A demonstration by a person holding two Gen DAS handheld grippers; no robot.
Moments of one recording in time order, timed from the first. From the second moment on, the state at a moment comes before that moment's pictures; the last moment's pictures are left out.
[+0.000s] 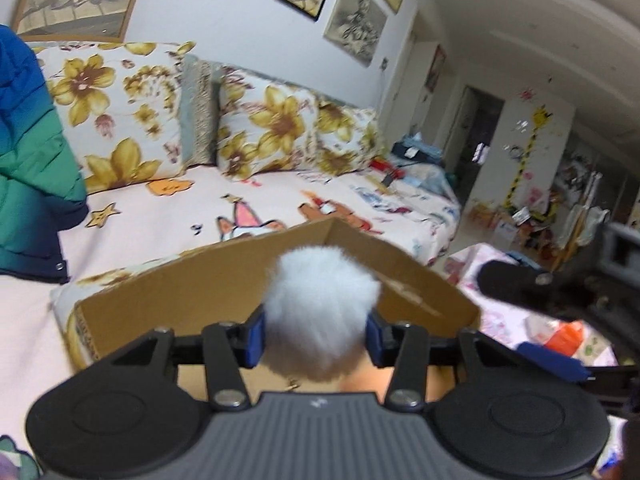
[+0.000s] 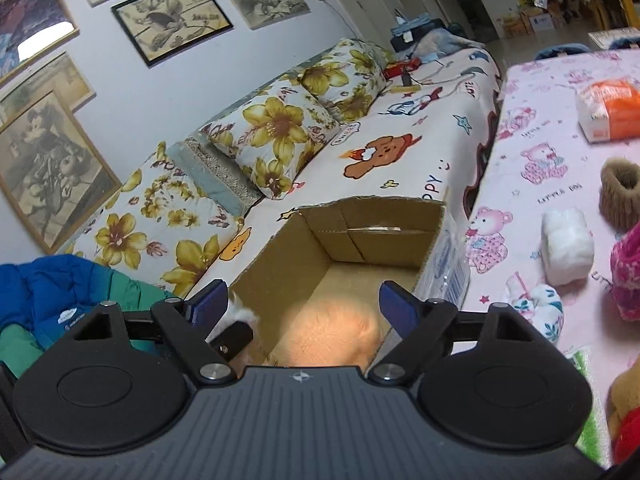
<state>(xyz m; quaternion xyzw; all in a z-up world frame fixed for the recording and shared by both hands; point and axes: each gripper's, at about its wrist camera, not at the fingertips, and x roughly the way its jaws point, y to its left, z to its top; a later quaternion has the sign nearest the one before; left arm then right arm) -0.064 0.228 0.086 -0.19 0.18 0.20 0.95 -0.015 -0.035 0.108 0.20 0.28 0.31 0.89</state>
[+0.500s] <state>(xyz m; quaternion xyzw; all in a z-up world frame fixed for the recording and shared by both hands) -0.069 0.202 0.089 -0.10 0.12 0.15 0.98 -0.055 -0.104 0.100 0.10 0.20 0.18 0.96</state>
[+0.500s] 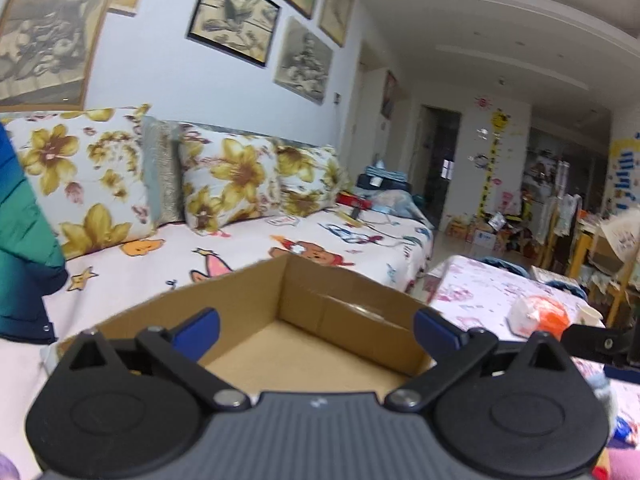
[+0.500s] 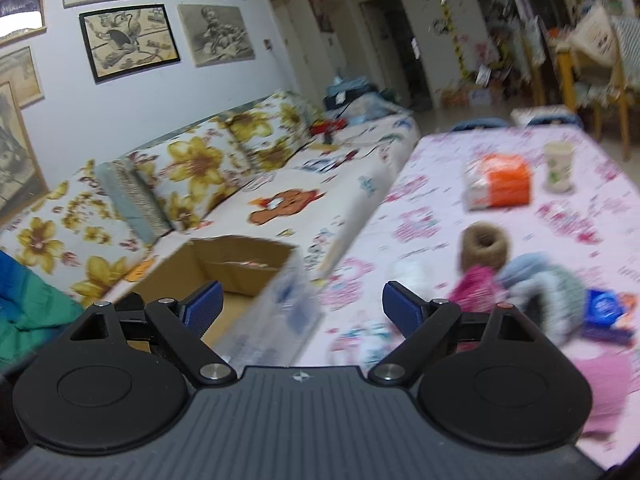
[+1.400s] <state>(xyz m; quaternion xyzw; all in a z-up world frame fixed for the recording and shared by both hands) -0.067 0.132 0.077 -0.05 0.14 0.04 0.99 -0.071 -0.158 0.090 0.07 0.15 0.10 0.98</state>
